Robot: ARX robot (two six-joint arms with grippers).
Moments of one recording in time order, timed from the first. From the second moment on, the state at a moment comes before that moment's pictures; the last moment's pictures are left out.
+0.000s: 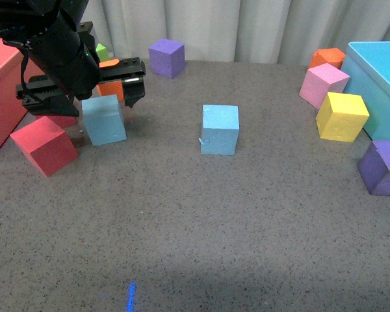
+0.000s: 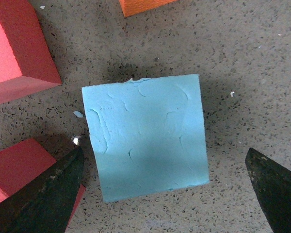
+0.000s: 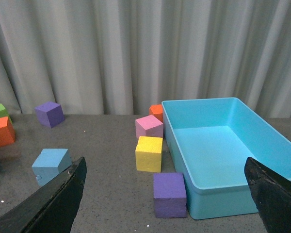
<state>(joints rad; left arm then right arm) -0.18 2.26 1.50 -0.29 -0.11 -0.34 0.00 0.00 0.00 0.00 0.00 0.00</state>
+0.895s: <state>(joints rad) -0.26 2.28 1.62 -0.40 -0.17 -0.37 0.00 0.00 0.00 0.00 0.00 0.00</state>
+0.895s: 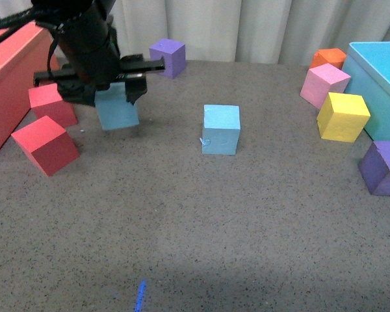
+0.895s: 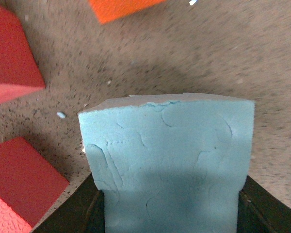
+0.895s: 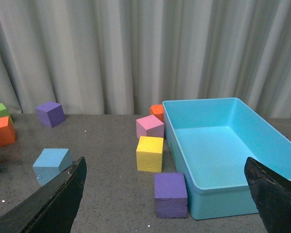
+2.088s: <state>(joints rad) -0.58 2.36 1.87 -0.54 -0.24 -0.42 0.00 0.00 0.00 0.00 0.00 0.00</state>
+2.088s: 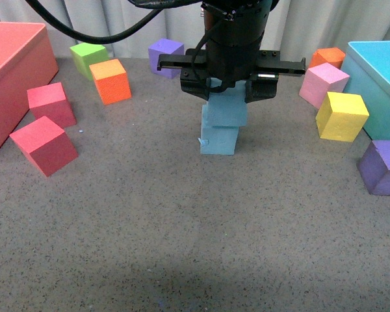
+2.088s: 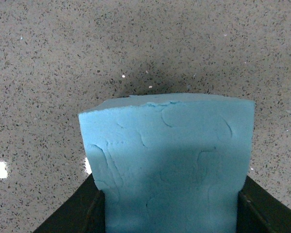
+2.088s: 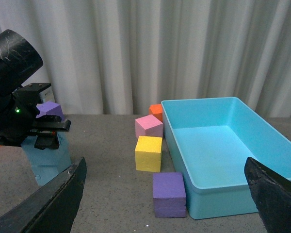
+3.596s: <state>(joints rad) -0.37 1.72 0.66 1.11 -0.38 -0.02 0.00 0.00 0.00 0.00 0.00 0.00</state>
